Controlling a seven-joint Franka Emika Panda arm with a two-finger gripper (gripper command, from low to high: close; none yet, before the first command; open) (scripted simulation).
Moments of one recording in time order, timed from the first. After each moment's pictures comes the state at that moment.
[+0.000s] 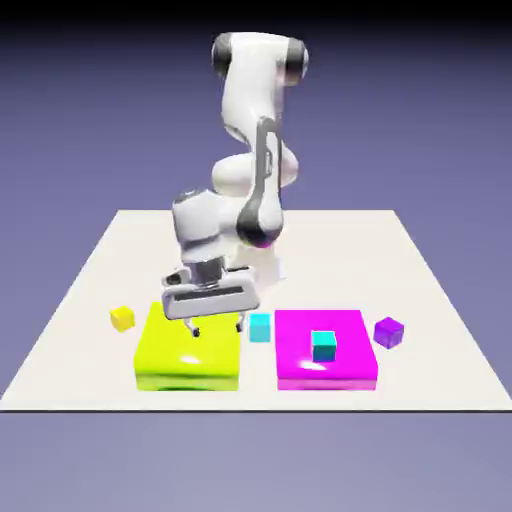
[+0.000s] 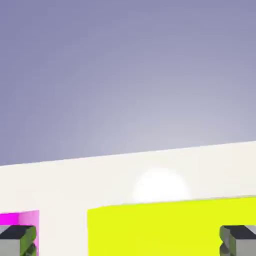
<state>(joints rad) 0.64 0.23 -0.80 -2.47 0.91 2.69 -0.07</state>
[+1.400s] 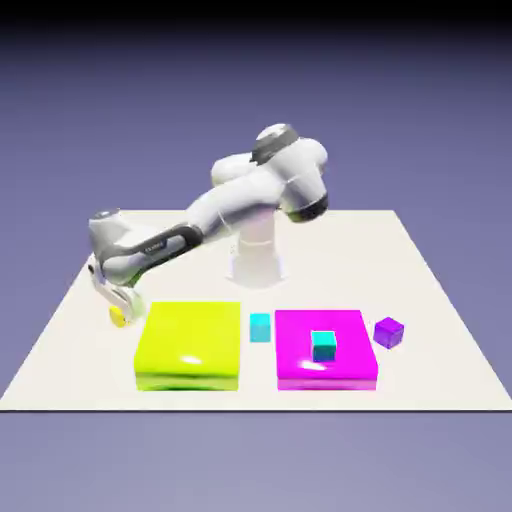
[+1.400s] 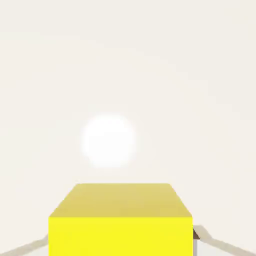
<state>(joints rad) 0.56 1.14 -1.34 -2.49 1.45 2.03 -0.26</state>
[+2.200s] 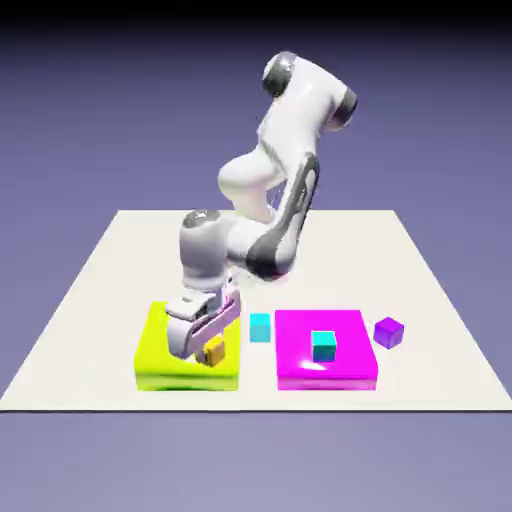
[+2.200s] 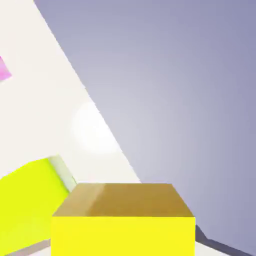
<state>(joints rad) 1.03 0.48 -1.03 -2.28 0.73 2.47 -1.06</state>
